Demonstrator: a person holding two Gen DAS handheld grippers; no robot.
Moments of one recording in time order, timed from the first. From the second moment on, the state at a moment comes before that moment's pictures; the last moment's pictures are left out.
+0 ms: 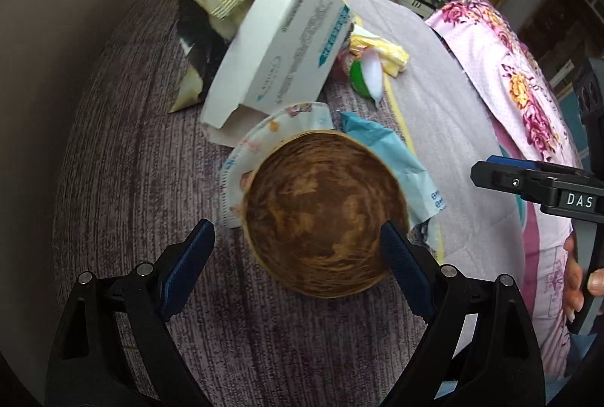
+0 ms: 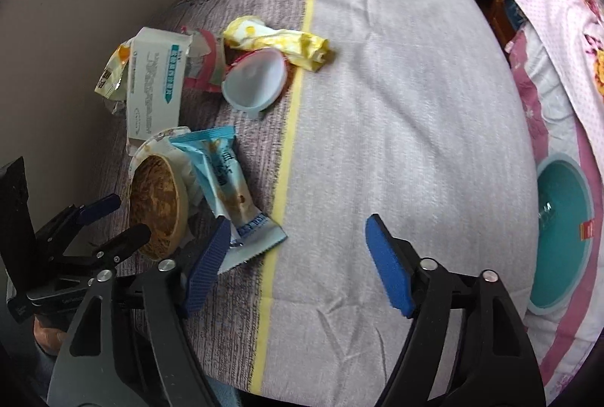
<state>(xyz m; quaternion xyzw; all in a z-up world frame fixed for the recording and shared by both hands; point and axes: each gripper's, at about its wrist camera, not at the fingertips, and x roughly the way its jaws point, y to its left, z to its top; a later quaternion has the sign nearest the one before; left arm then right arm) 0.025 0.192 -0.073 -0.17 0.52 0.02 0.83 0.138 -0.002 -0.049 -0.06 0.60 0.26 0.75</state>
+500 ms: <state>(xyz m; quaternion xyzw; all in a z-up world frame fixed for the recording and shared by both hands) 0.012 0.214 -0.091 -0.22 0.52 -0.01 0.83 0.156 0.055 -0.093 -0.06 0.63 0.30 0.71</state>
